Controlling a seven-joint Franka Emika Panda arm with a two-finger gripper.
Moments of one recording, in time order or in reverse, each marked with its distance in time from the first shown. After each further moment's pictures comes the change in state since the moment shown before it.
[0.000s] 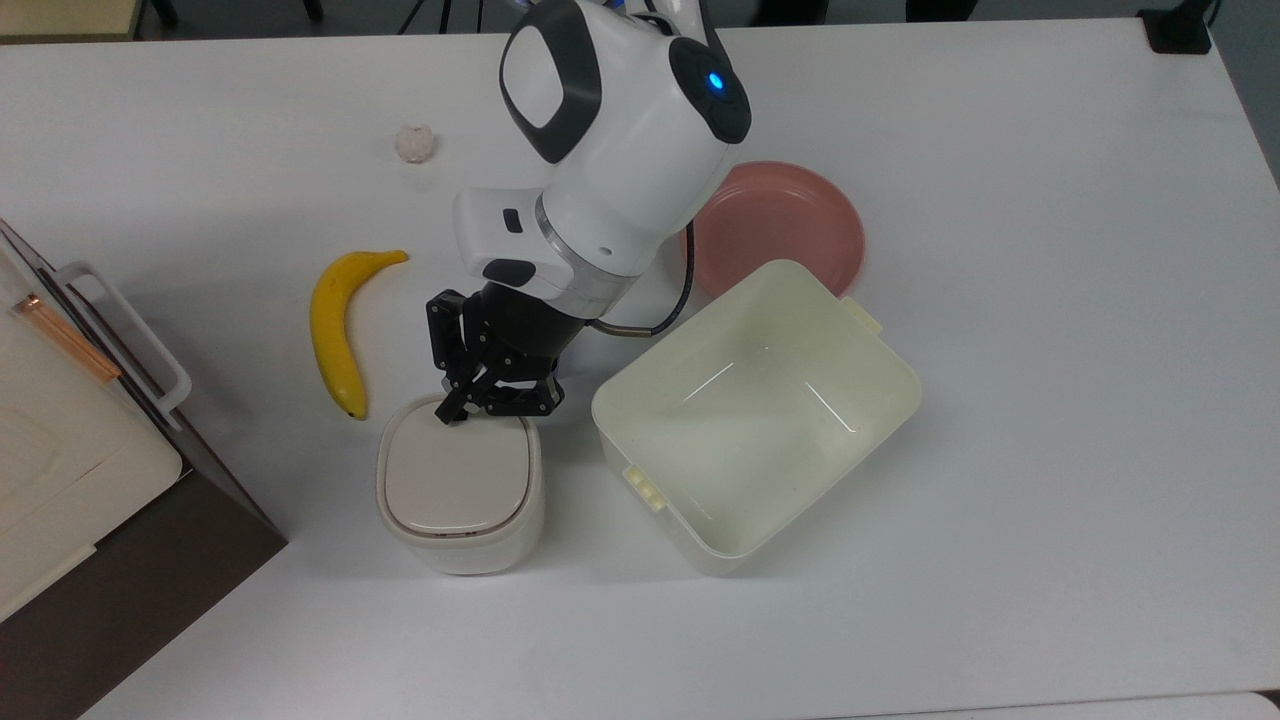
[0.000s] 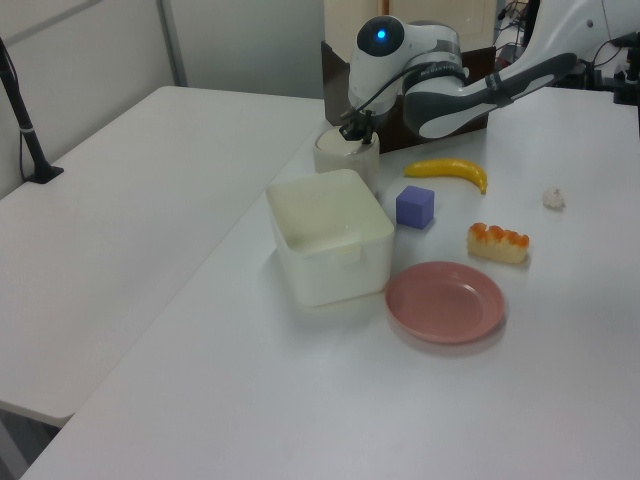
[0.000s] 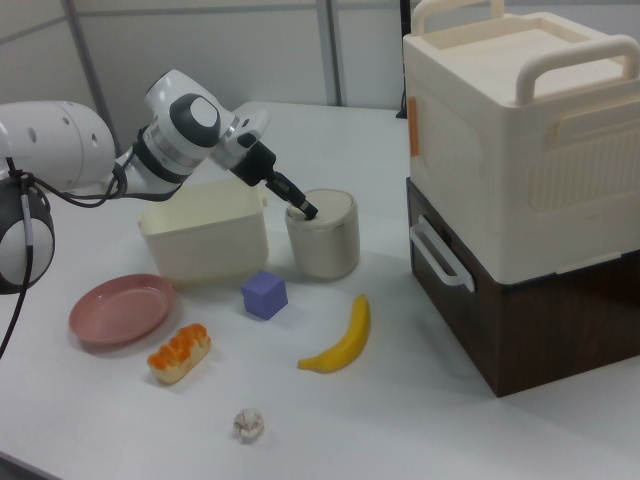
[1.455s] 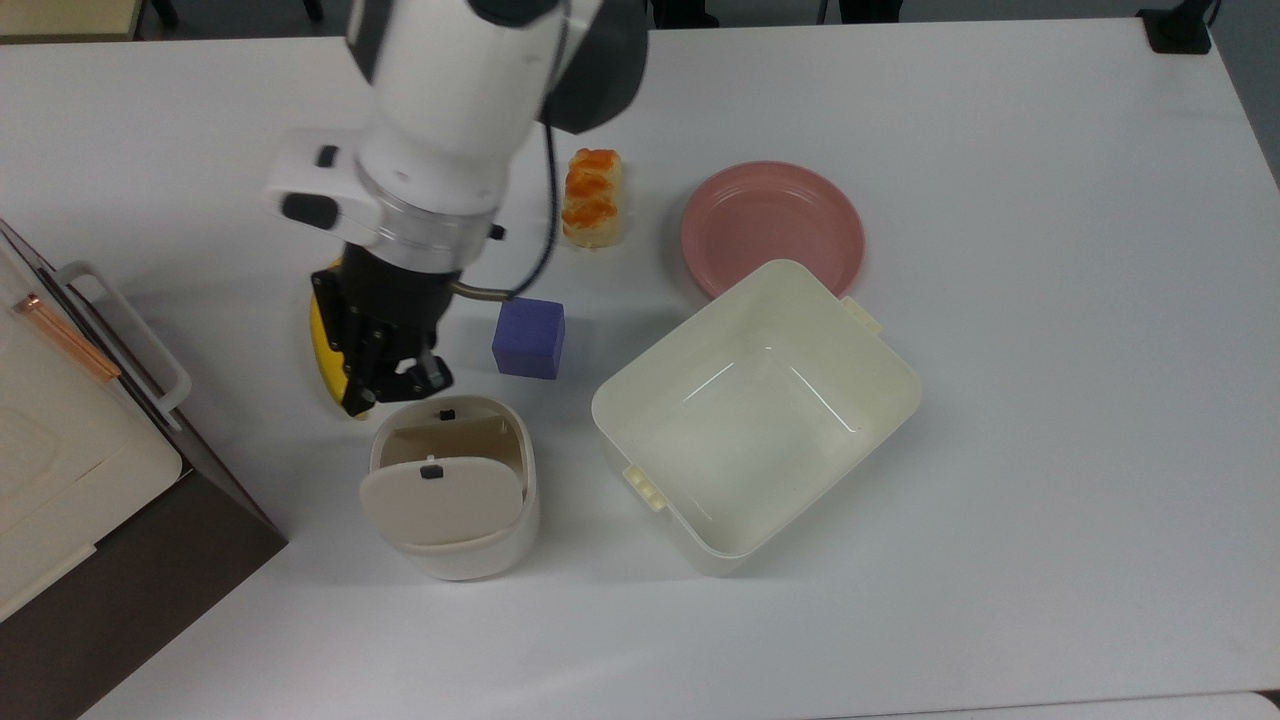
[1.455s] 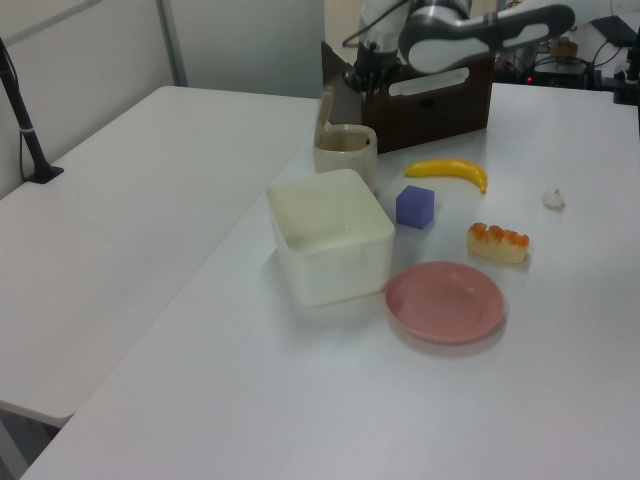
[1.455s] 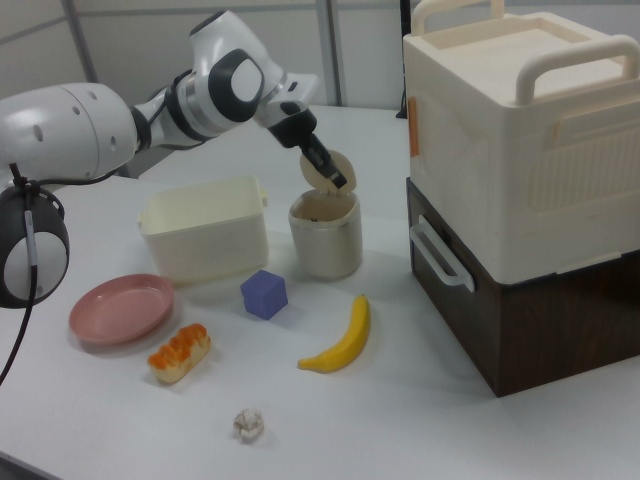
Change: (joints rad) arm -0.137 -0.002 0.001 0.176 0.328 0.000 -0.094
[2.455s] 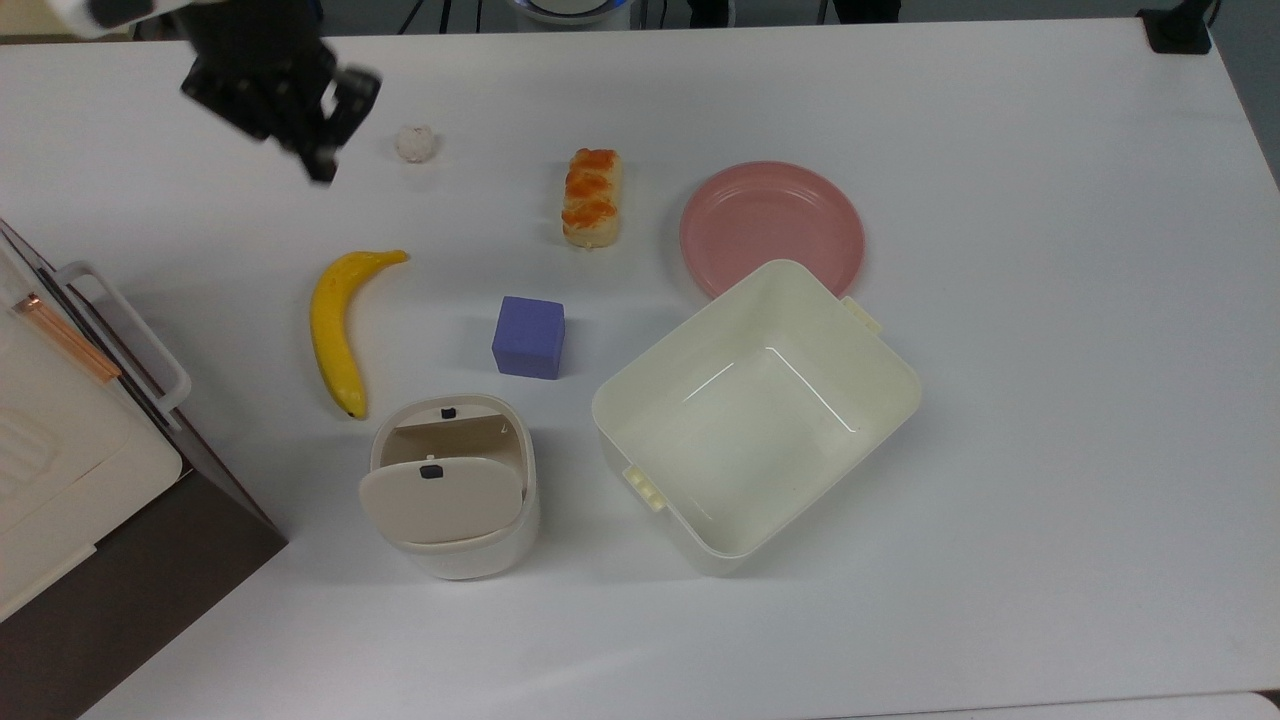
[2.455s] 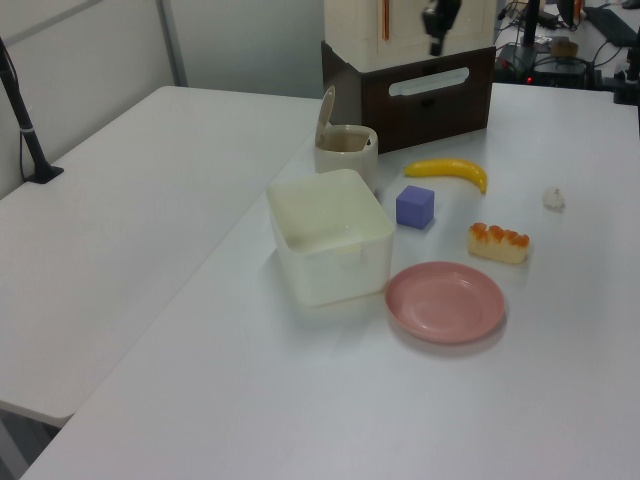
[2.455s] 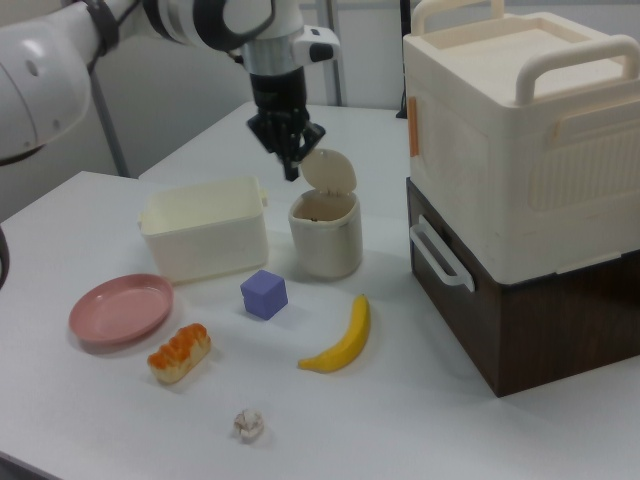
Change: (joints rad) arm -0.172 -0.219 -0.002 0.046 0.498 -0.555 -1.075
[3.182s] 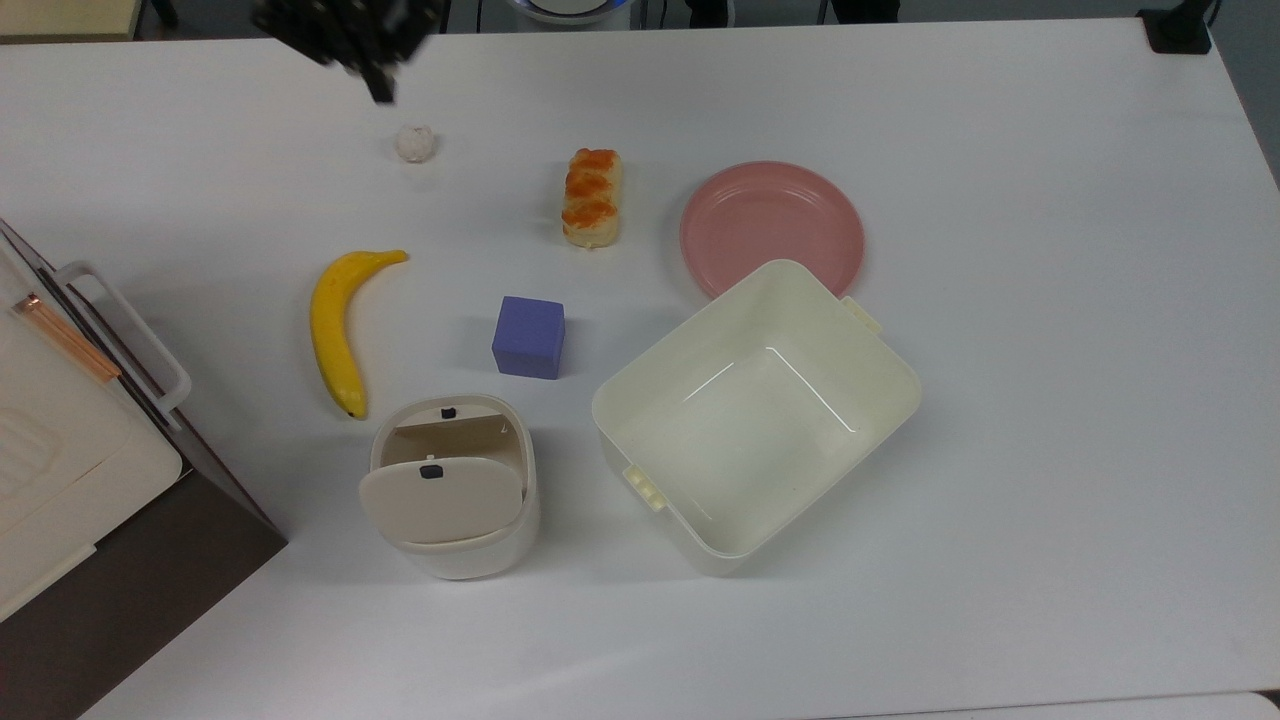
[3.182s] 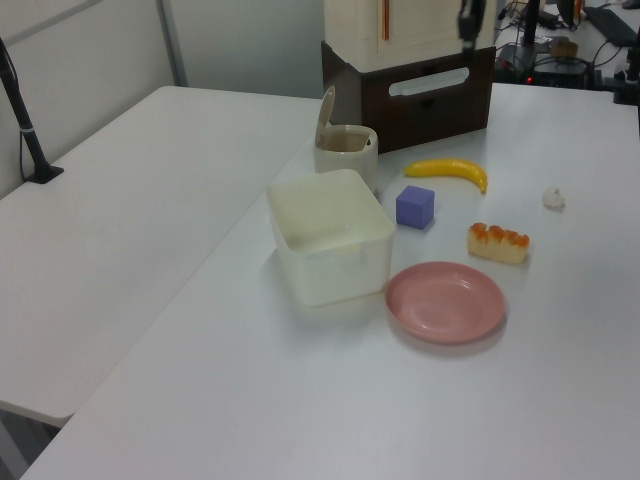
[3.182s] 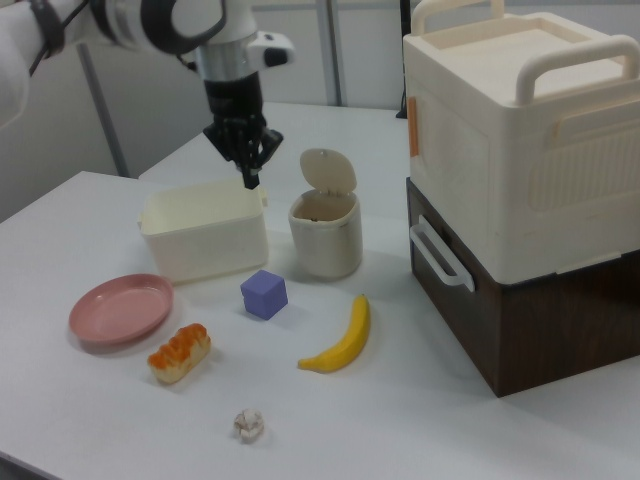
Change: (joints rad) arm 0.066 -0.186 -0.009 -0.257 -0.005 0.059 0.000
